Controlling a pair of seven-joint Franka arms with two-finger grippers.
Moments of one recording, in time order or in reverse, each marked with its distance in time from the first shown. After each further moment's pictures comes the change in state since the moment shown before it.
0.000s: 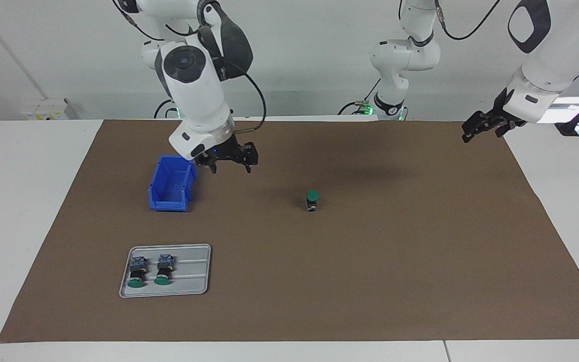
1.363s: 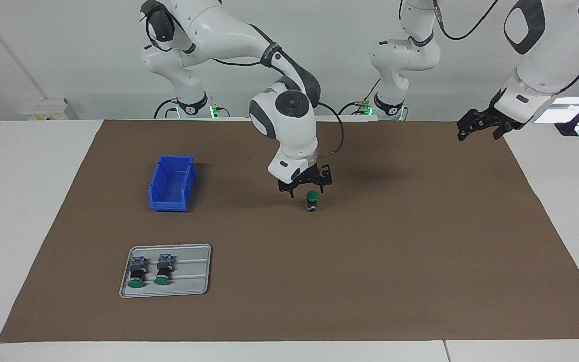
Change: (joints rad) left arm 0.000 -0.005 -0.004 -0.007 -0.001 0.002 0.072; right arm 0.260 0.239 -0.006 -0.002 -0.066 0.408 0.145
